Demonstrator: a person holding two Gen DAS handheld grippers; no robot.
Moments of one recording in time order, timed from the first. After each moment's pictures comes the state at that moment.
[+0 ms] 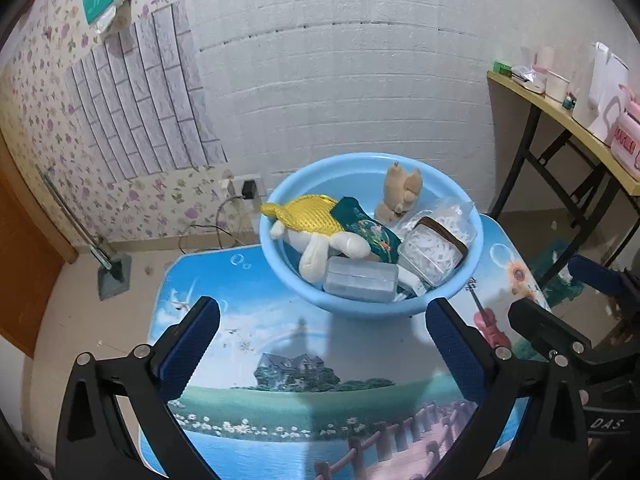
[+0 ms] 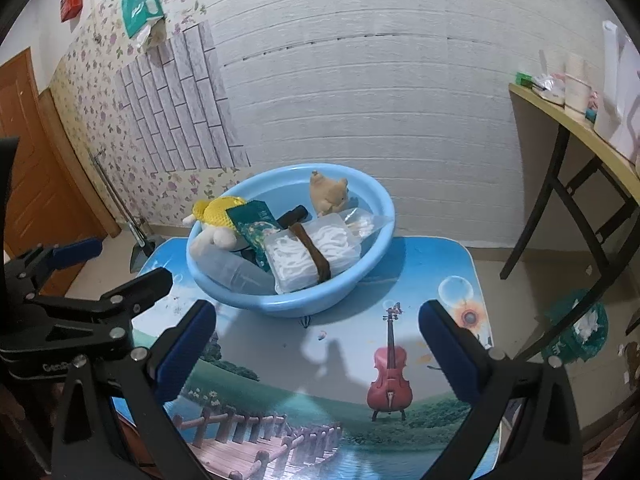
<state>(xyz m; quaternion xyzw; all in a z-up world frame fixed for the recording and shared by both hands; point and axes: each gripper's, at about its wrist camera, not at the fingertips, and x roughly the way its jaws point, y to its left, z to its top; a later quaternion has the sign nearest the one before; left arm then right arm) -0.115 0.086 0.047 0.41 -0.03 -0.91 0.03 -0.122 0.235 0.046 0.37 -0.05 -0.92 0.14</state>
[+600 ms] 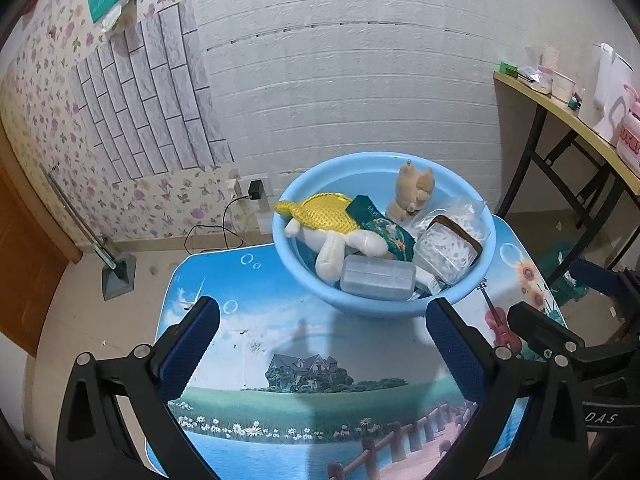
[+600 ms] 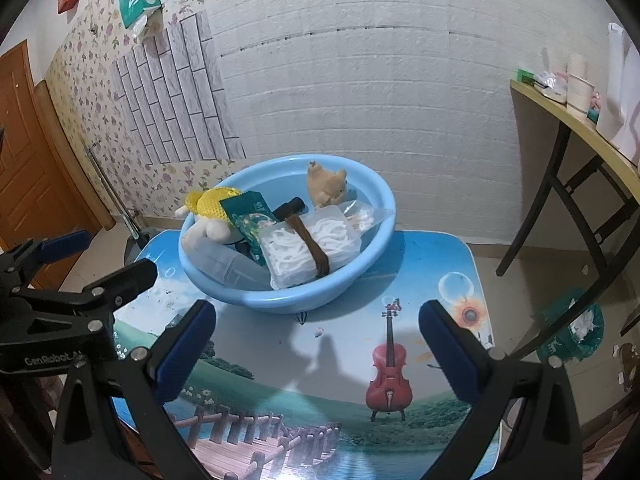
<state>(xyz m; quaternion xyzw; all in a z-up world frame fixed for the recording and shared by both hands) -0.113 0.075 0.044 0.40 -0.04 -0.91 0.04 -0.128 0.224 0.037 0.39 -0.03 -0.91 0.14</state>
